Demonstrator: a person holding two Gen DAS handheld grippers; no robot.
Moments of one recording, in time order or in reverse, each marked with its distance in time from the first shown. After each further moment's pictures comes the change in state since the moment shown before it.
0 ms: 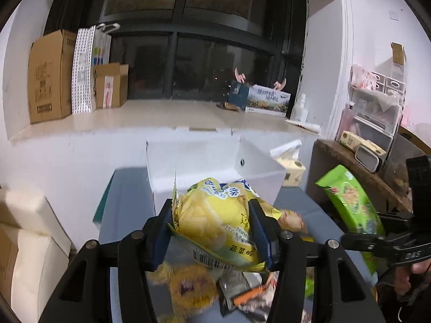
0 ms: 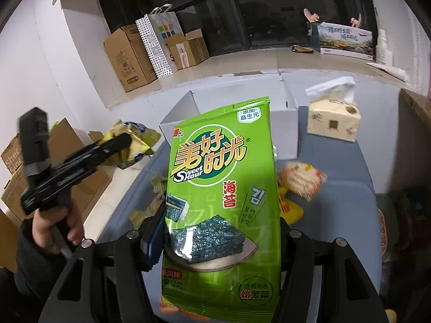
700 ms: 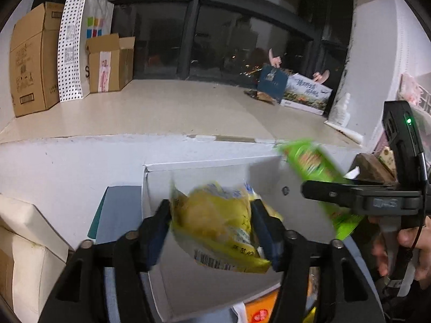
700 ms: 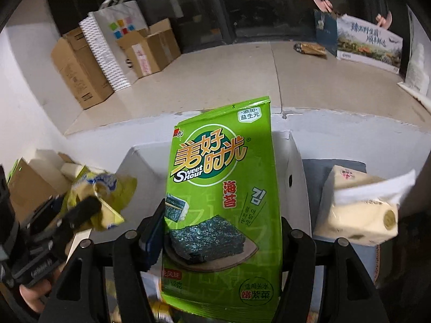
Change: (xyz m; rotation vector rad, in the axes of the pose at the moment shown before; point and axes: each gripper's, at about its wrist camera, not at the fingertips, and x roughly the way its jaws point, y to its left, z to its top) left arm 0.178 0.056 0.089 -0.079 0.149 0.081; right arm 0.180 -0.076 0.207 0.062 0.119 -0.078
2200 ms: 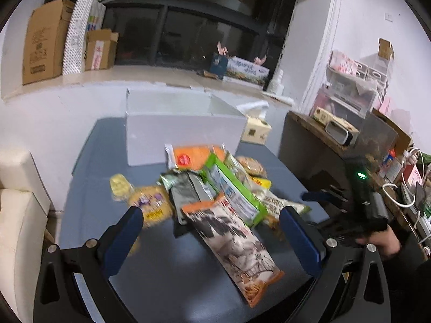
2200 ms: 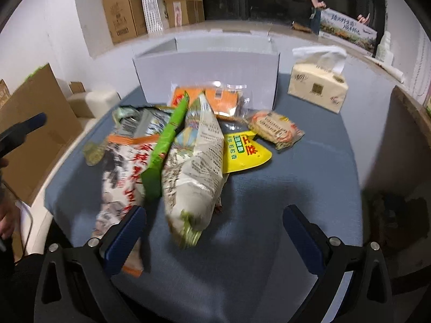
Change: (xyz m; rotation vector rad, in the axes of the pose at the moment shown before) left arm -0.212 -0.062 -0.230 0.021 0.006 -0.204; right arm -0.111 0.013 -0.295 -0.218 0.078 -0.097
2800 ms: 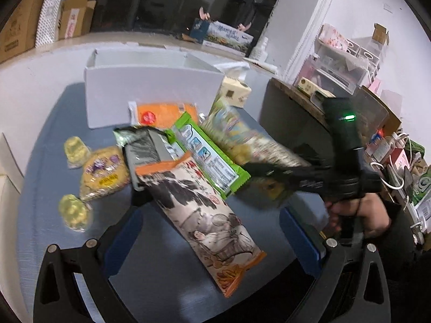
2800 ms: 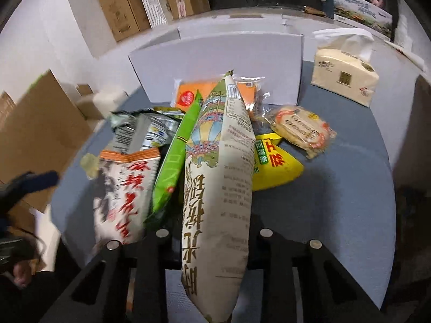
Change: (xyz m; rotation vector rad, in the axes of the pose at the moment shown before) left arm 0.048 -0.018 -0.018 -0.005 0.183 -0.123; right arm 0.010 -0.018 0.014 0.085 -0.029 0.161
